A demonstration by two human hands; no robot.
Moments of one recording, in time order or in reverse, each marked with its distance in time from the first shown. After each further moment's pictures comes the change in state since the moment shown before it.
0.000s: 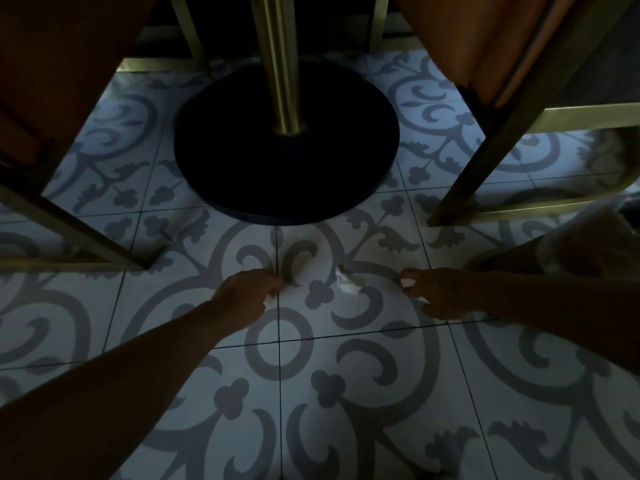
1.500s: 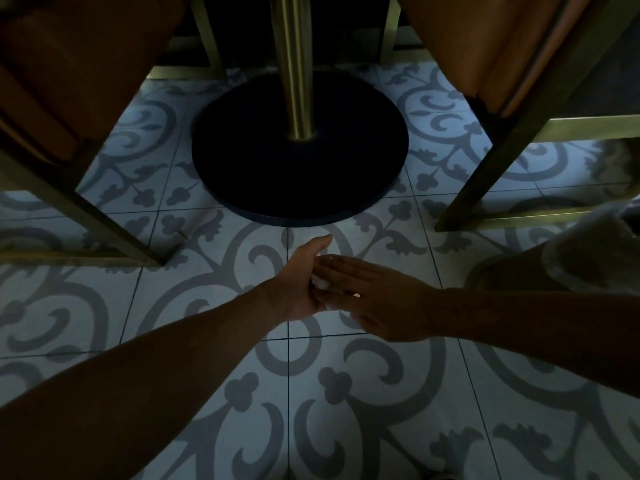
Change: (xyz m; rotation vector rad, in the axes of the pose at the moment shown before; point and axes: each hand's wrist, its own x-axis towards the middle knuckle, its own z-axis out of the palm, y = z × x) left_hand 0.011 0.084 -0.031 -1.851 -0.326 -0.350; right_hand -0.001 -0.097 -0.046 -0.219 0.598 -0.466
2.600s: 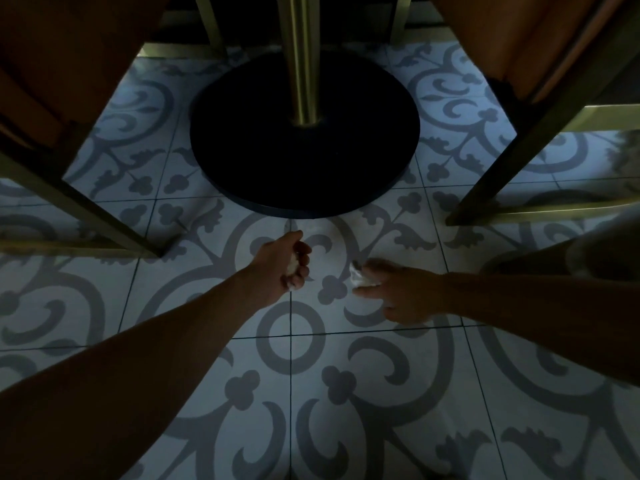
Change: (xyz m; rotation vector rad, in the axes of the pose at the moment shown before) left_hand 0.015 0.016 -0.045 0.051 0.357 0.092; right_hand -0.006 0.046 0.056 0.163 -0.397 0.253
